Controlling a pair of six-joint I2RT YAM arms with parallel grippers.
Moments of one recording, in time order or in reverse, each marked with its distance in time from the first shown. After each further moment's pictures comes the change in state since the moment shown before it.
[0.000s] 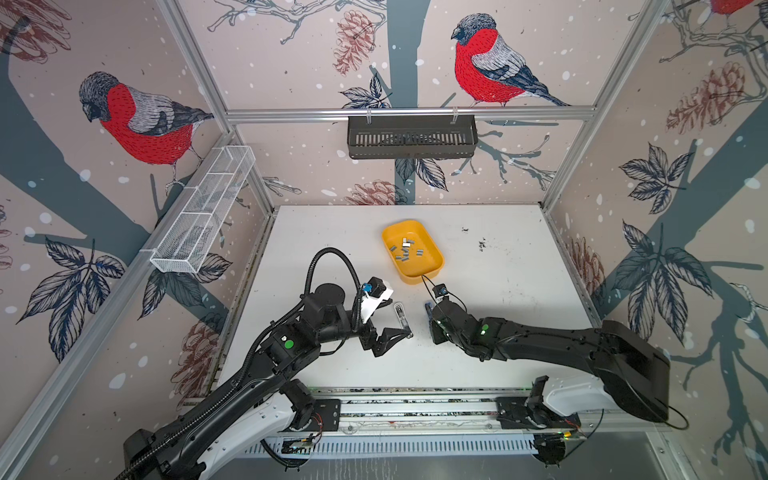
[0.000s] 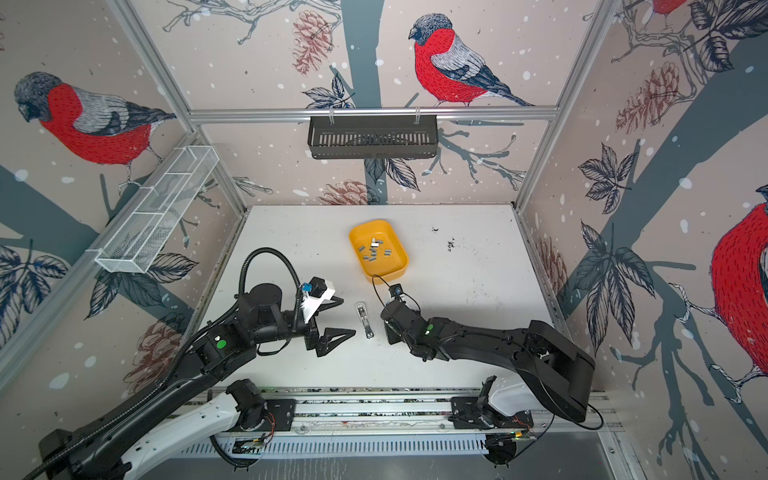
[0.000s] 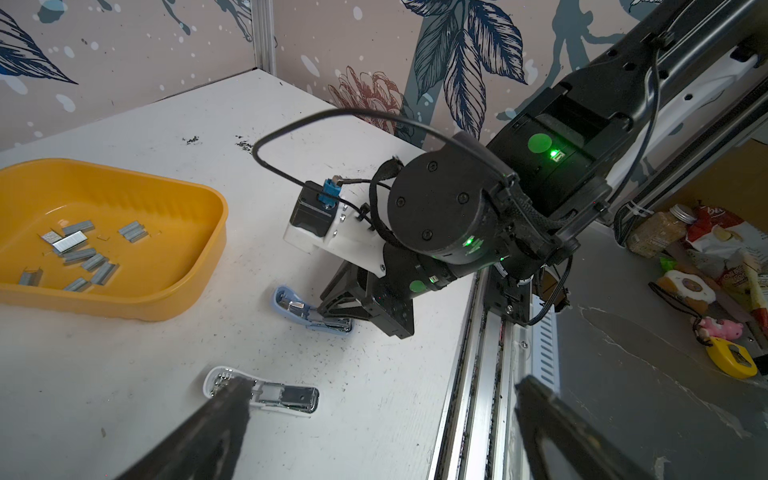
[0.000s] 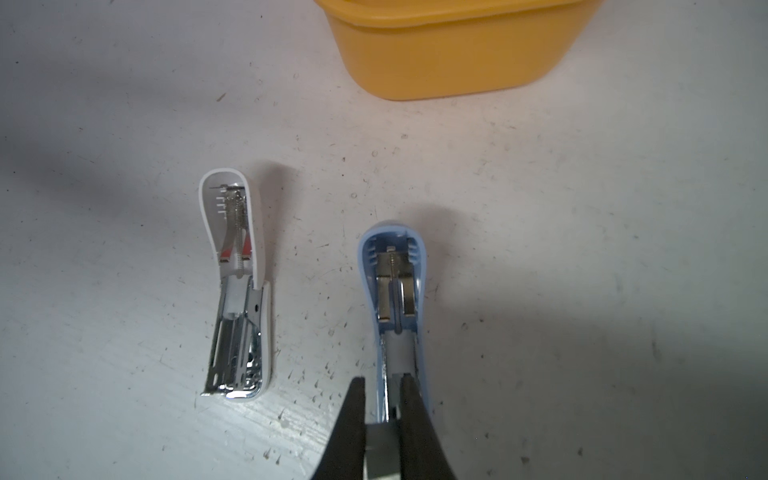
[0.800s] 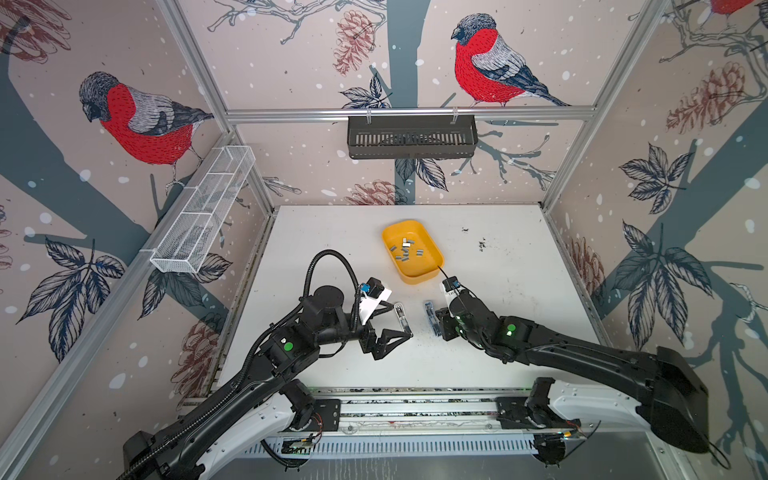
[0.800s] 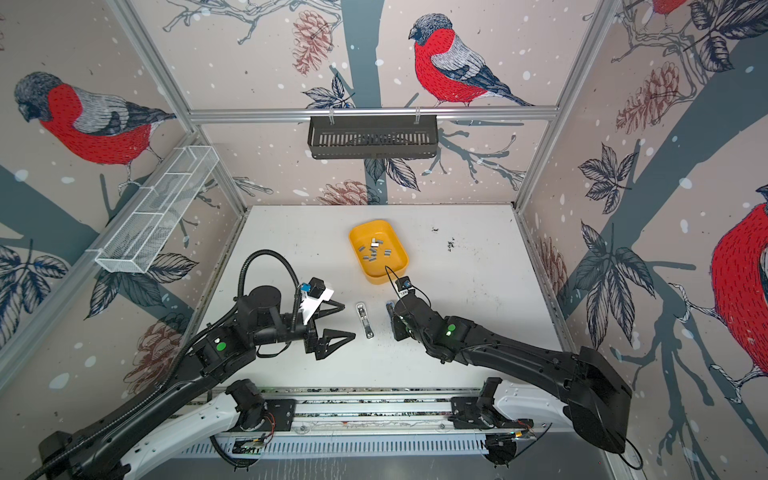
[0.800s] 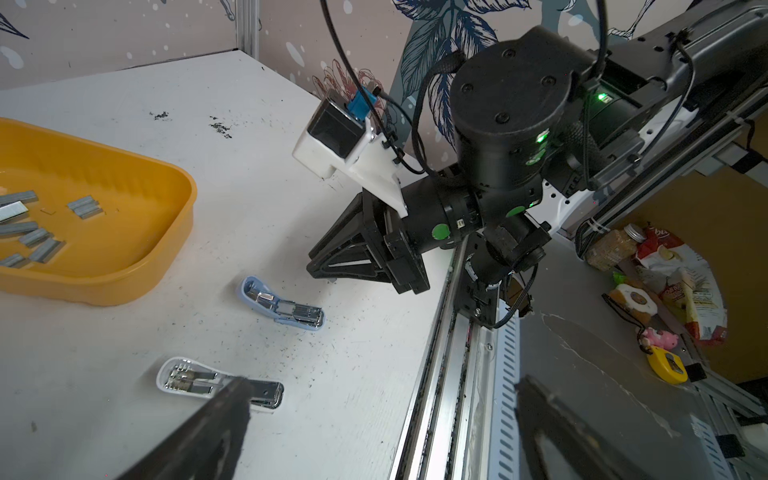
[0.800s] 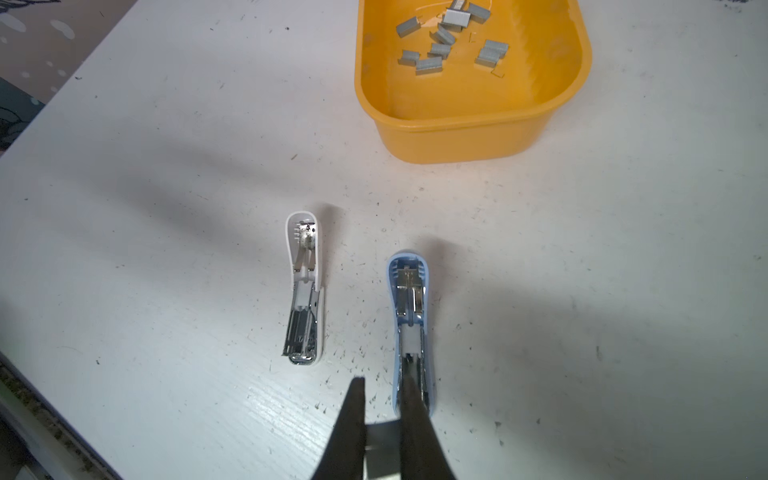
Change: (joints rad) left arm 0.000 -0.024 -0.028 0.017 0.051 -0.103; right arm -0.022 -0.245 0.006 -0.126 -0.056 -0.051
